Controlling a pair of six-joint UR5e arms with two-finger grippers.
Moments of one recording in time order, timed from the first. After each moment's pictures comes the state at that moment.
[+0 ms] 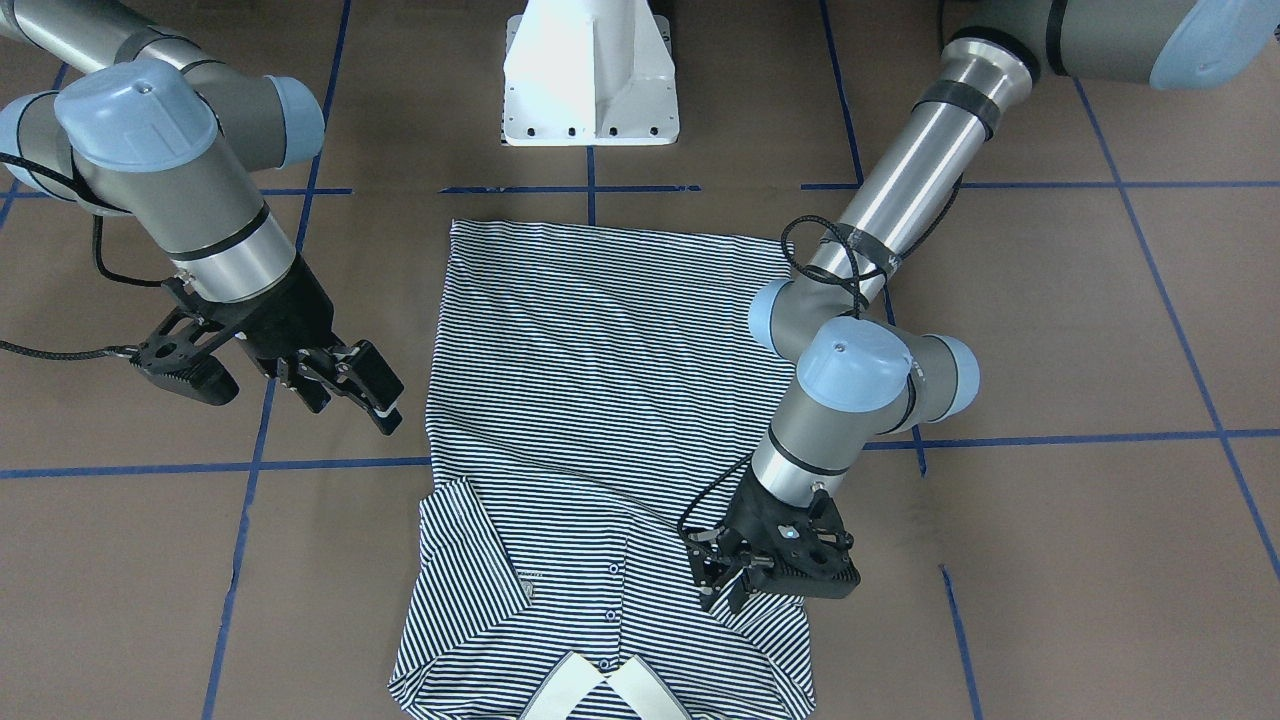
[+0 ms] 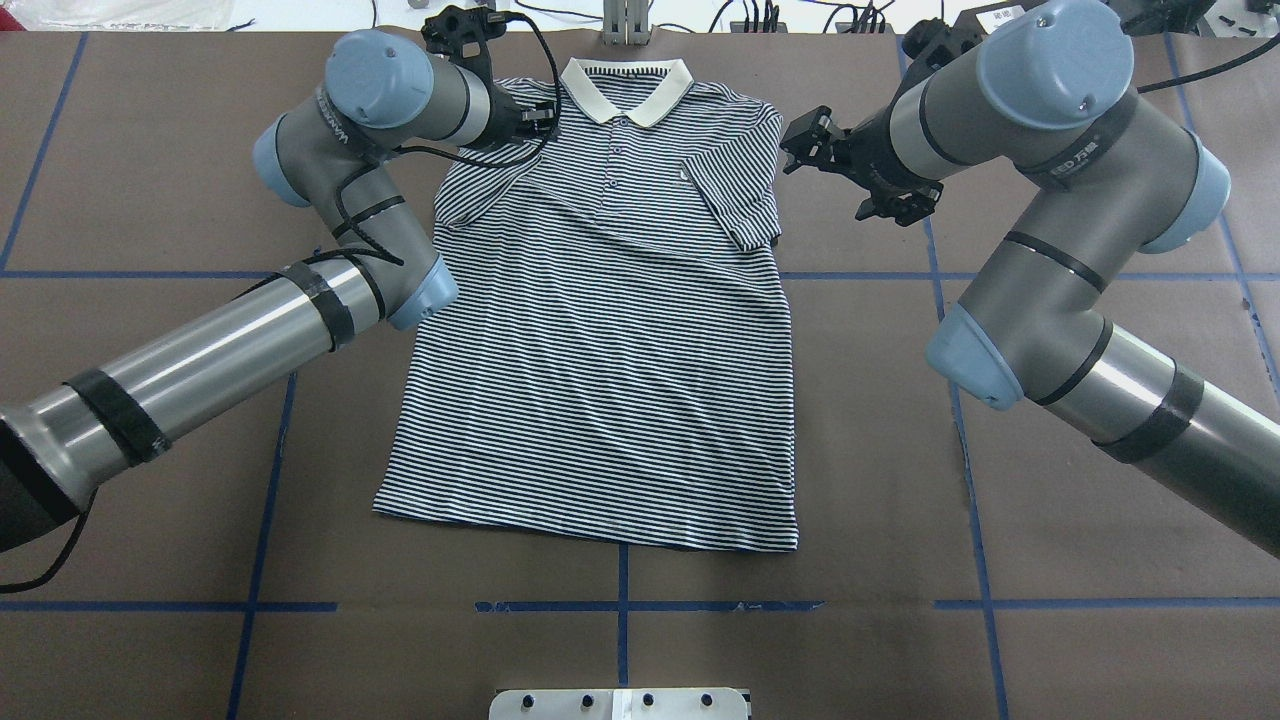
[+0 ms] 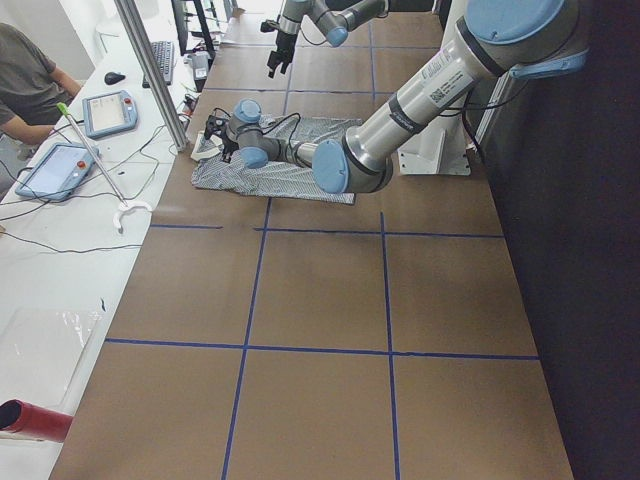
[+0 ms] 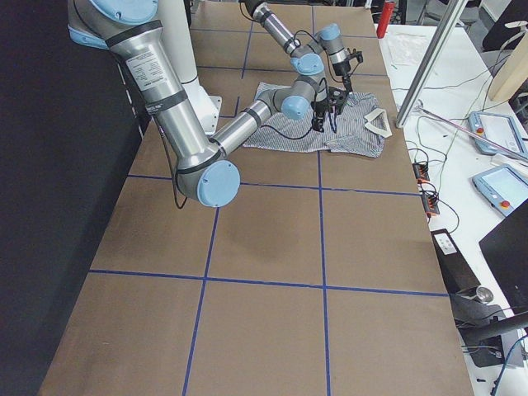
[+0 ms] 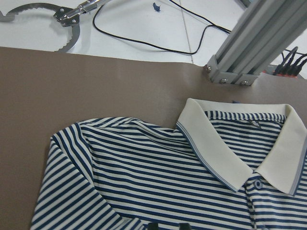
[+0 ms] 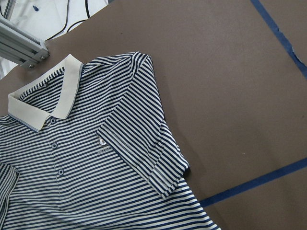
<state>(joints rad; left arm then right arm) -0.78 -2.47 -0.91 -2.57 -1.81 -1.21 0.82 -1.06 1.72 -1.23 1.92 1.57</state>
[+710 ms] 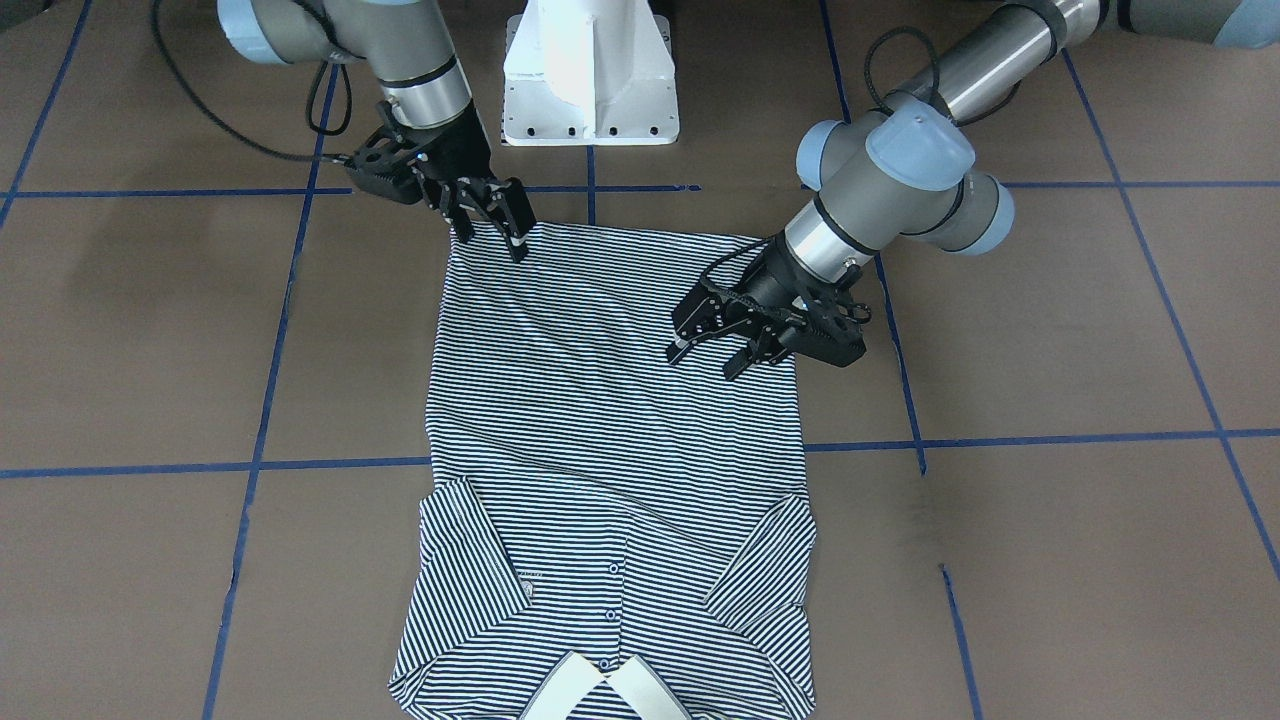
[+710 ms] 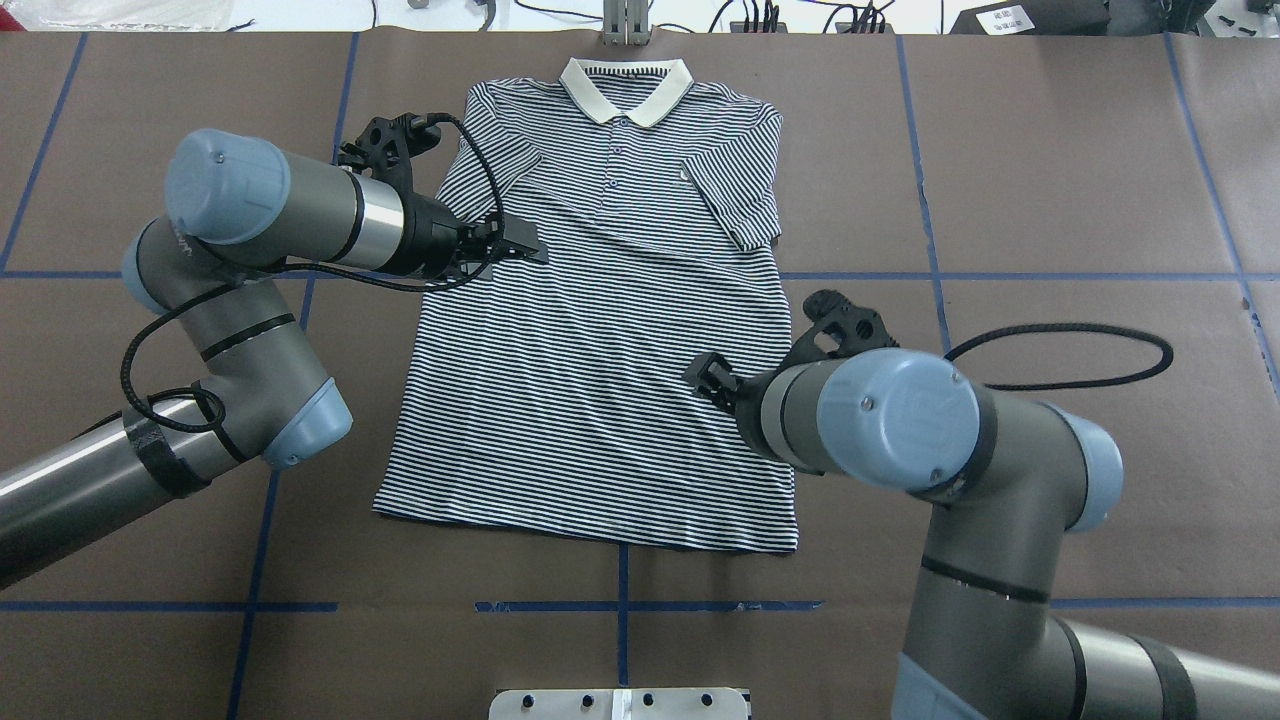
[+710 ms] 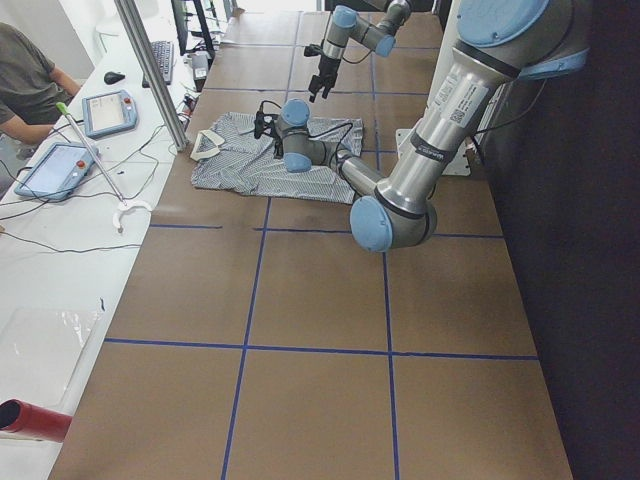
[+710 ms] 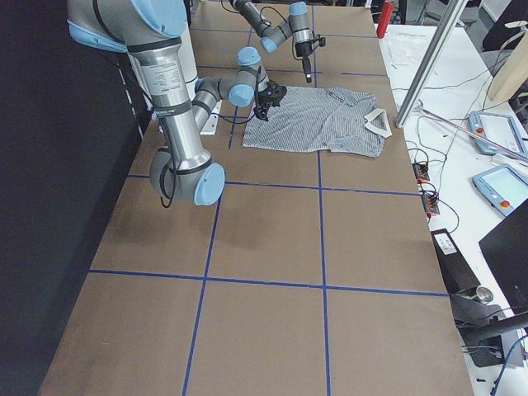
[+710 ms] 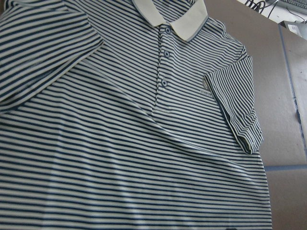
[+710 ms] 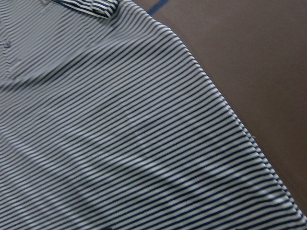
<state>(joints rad) -0.72 -2.11 -1.52 -2.45 -2.02 -1.40 0.33 -1.16 2.00 -1.46 1.55 2.00</state>
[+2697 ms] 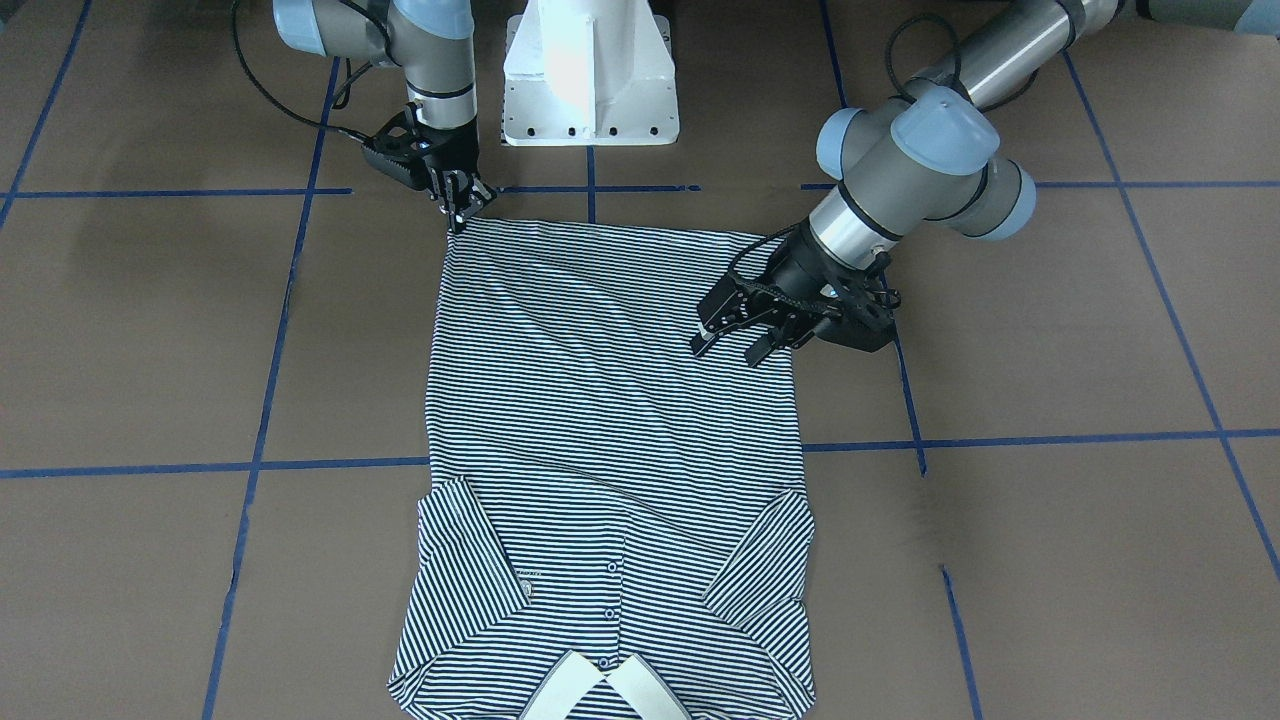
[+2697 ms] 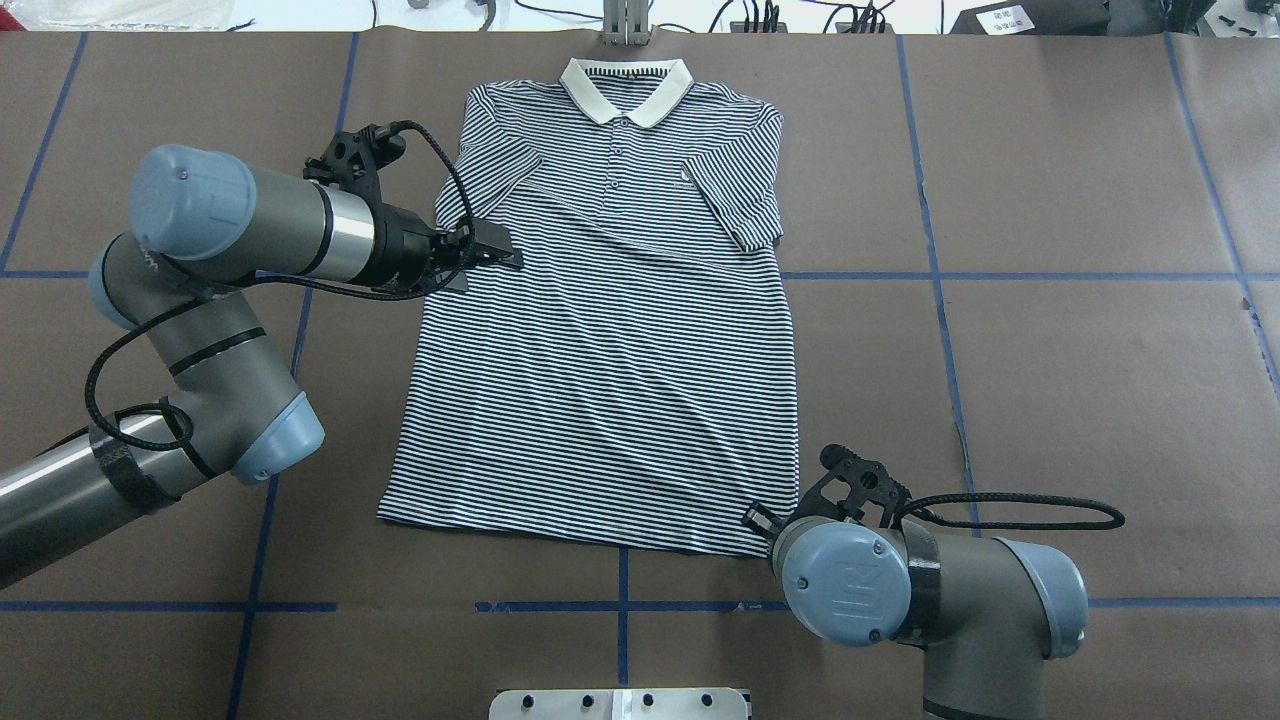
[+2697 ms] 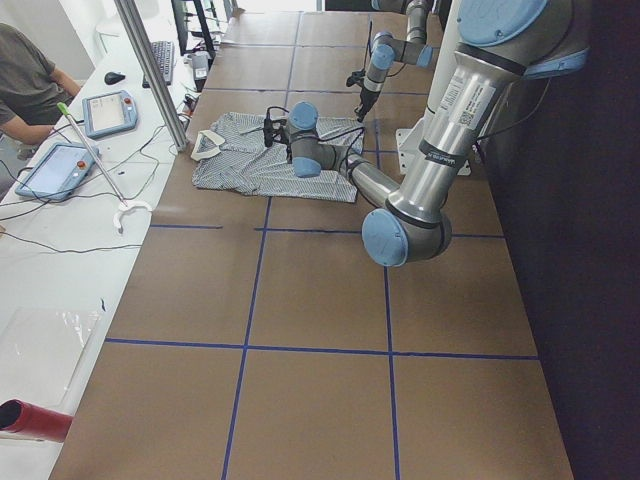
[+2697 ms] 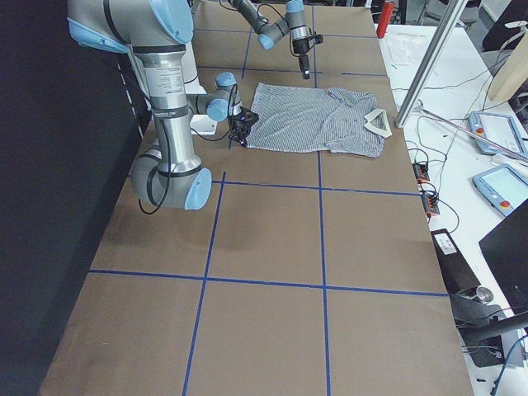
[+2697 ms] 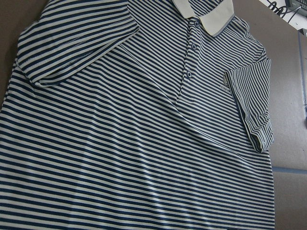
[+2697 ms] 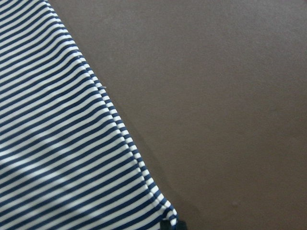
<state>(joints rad) -0.72 -2.06 -1.55 -2.45 -1.99 -1.48 0.18 -1.25 1.95 -1.59 1.48 2.08</state>
